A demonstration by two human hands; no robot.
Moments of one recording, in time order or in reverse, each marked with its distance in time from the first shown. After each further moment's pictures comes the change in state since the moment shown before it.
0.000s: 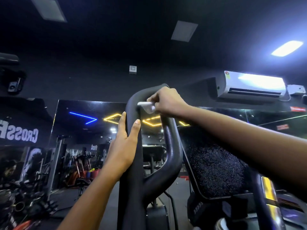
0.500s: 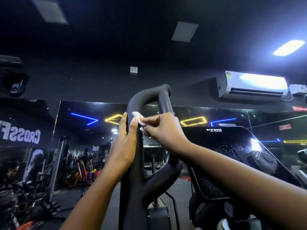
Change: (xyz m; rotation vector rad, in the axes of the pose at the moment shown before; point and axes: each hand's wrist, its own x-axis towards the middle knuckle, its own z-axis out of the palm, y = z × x) left_hand 0.003 -0.004 0.001 -0.038 0.029 0.028; right_hand -0.060 -0.001 0.039 0.420 0.060 0.018
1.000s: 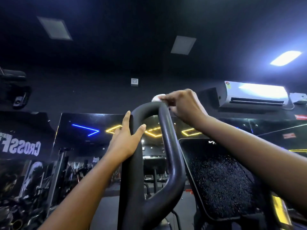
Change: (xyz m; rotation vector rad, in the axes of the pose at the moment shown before) left_hand 0.049 0.024 -0.006 0.342 -0.067 -0.024; right_hand 0.076 0.009 -0.073 -0.647 0.218 -0.447
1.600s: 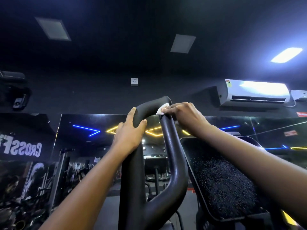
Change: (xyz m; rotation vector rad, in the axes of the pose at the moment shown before) left_hand 0.022 0.004 0.008 0.014 0.035 0.047; right_hand -0.014 0.029 0.041 -0.097 -0.031 -0.202
